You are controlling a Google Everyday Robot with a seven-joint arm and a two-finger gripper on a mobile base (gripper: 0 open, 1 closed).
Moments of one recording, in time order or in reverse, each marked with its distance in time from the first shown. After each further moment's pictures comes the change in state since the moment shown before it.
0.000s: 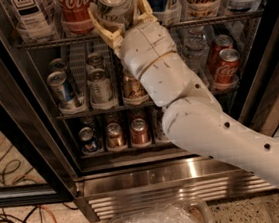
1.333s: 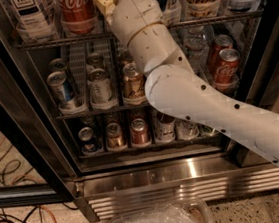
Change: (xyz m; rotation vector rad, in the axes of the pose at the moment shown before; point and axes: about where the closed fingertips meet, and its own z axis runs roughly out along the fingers) arm 0.009 -0.033 0.058 0.101 -0.041 0.003
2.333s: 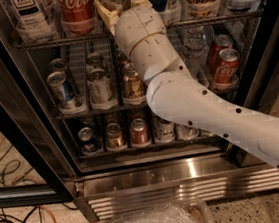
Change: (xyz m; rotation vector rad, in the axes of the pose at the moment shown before) arm 0.026 0.004 -0.013 0.007 0.080 0.043
